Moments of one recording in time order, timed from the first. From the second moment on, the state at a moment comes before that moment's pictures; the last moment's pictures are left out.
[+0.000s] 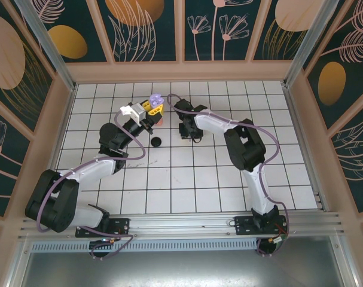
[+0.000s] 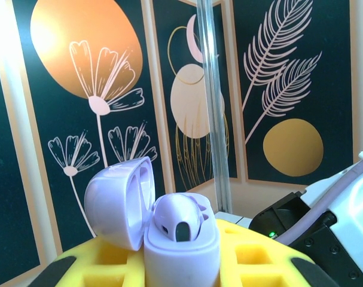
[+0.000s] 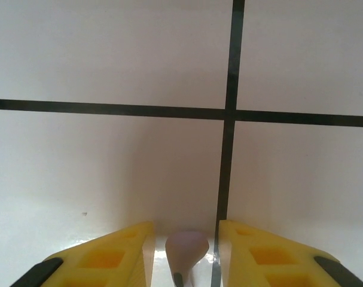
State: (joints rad) left arm -0.43 1.37 0.63 1.11 0.44 -0.05; right arm 0.66 2.22 1.71 -0.77 0.11 0.53
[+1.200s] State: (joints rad) left arm -0.43 1.34 0.63 1.05 0.50 -0.02; right arm 0.65 1.84 1.61 -0.66 0.14 0.53
